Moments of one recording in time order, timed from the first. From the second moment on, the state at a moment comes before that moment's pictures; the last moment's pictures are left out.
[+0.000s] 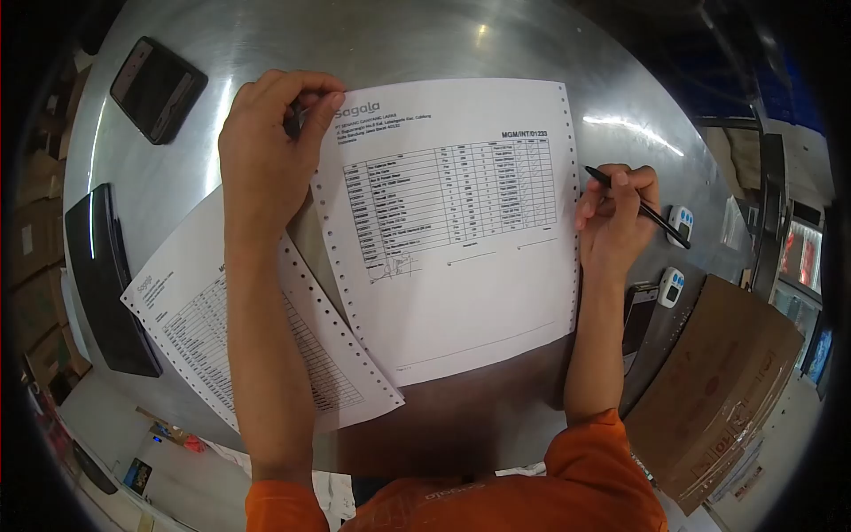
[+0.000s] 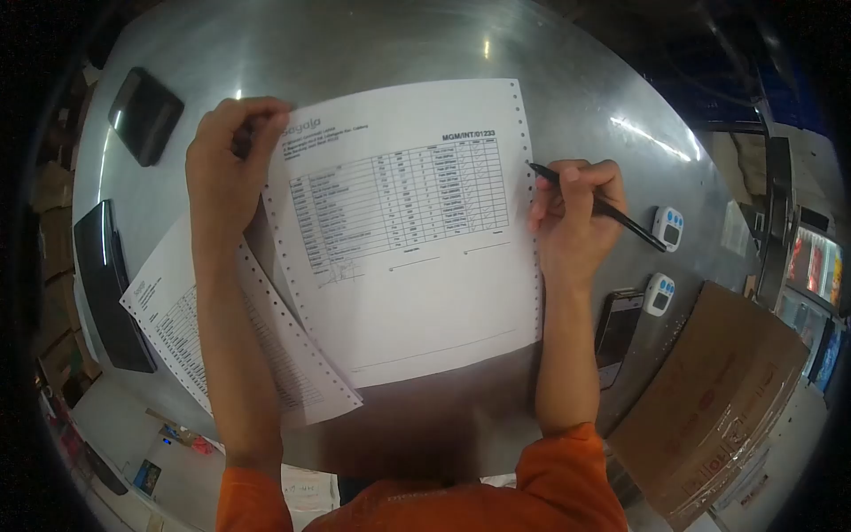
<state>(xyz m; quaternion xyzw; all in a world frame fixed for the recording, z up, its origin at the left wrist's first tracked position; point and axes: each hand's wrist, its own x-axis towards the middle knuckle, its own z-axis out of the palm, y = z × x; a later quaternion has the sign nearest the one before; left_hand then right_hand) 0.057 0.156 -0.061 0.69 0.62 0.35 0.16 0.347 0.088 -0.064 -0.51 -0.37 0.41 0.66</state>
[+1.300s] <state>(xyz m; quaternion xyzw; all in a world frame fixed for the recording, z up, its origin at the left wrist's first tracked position) 0.055 0.158 -0.063 0.69 0.61 0.34 0.16 0.347 0.091 -0.068 -0.51 -0.38 0.40 0.66</state>
